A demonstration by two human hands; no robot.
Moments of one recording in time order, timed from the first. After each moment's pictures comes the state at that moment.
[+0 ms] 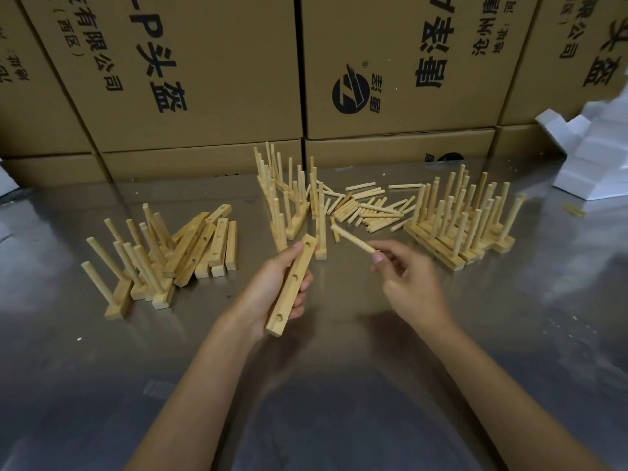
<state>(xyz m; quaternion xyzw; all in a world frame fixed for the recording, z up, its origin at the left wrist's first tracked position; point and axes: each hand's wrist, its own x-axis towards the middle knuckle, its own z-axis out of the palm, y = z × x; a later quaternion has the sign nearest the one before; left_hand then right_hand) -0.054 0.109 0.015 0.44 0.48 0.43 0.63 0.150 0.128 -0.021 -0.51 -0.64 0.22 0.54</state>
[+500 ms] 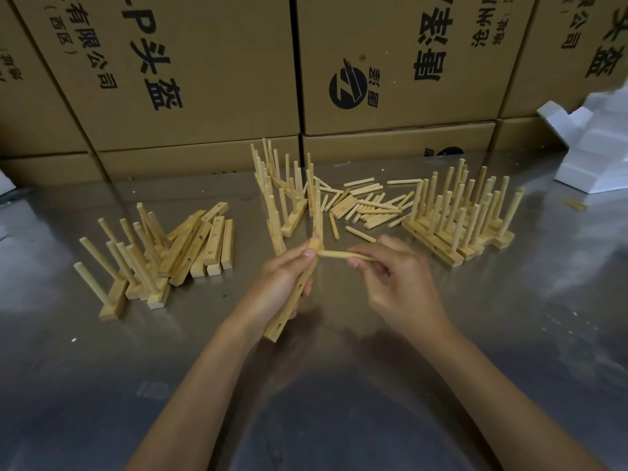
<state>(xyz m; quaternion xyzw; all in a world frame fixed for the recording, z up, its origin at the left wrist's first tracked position) -0.049 0.109 0.007 0.55 0.51 0.42 0.52 0.144 0.108 0.001 -0.44 -0.75 0.04 0.48</state>
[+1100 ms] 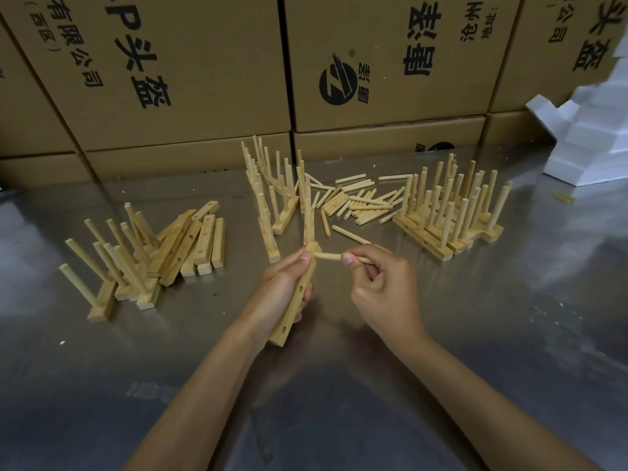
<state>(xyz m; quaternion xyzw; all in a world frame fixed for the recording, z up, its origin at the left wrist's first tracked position) -0.033 0.109 -0.006 0.49 0.51 0.44 0.55 0.130 0.106 -0.022 -0.47 -0.63 0.17 0.59</state>
